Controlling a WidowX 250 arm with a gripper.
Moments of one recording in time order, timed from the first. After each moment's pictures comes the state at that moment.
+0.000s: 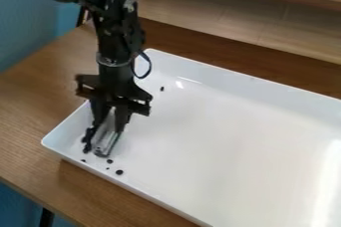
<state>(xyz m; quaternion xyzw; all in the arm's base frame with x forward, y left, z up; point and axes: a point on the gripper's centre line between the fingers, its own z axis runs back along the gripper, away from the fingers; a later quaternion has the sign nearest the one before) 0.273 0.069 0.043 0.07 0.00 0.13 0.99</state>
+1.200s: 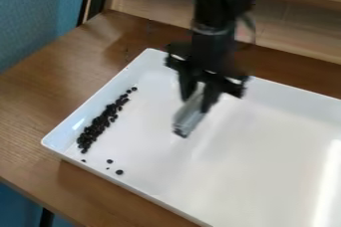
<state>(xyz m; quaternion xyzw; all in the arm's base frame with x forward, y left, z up) 0.317 -0.056 0.103 0.04 -0.08 -0.02 1.00</state>
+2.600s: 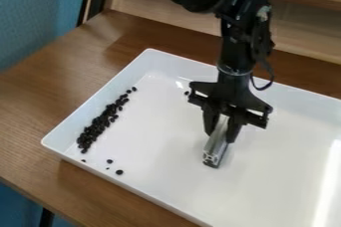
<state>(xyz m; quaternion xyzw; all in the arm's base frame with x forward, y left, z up) 0.339 -0.062 0.043 0.04 -0.04 0.06 1.00</state>
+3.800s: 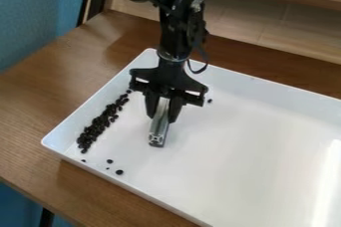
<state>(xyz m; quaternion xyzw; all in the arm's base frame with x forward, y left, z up) 0.327 0.019 0.045 0.09 -0.05 0.18 0.98</state>
